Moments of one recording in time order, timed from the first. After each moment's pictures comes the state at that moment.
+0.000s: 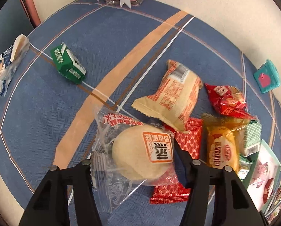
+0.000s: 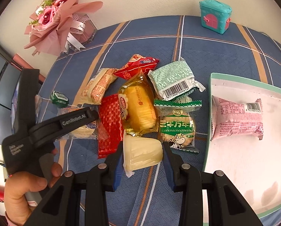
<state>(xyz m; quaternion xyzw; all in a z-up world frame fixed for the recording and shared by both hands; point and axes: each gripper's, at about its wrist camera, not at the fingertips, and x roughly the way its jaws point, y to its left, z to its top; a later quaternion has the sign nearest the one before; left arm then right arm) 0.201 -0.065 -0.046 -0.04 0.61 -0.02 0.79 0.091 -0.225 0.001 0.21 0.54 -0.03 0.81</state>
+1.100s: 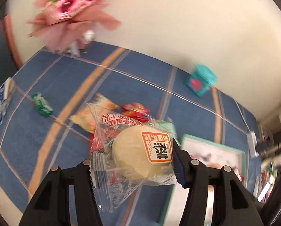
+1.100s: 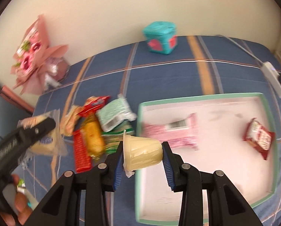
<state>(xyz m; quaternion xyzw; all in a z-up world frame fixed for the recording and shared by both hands) 0.129 -0.158 0.064 -0.03 0.51 -0.15 0.85 0.044 -0.325 0.042 0.25 0.49 -0.13 0.83</state>
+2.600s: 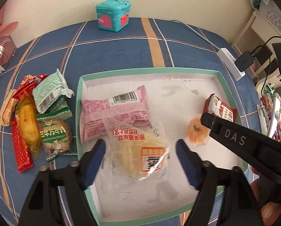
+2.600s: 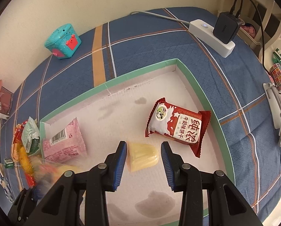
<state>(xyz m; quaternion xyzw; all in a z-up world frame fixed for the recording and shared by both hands) 0.043 -0.314 -0.014 0.13 0.55 -0.30 0.77 -0.026 -0.446 -0.020 0.30 0.52 -0.29 0.74</state>
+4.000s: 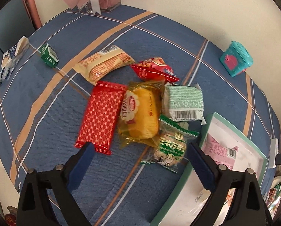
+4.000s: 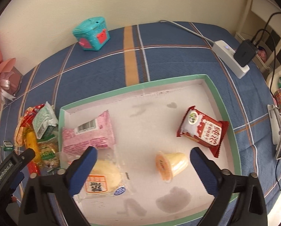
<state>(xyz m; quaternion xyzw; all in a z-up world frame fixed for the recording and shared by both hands) 0.121 -0.168 -0.008 -0.06 0.59 -0.02 0.81 0.008 -0.404 0.013 0.24 0.53 -0.25 0.78</state>
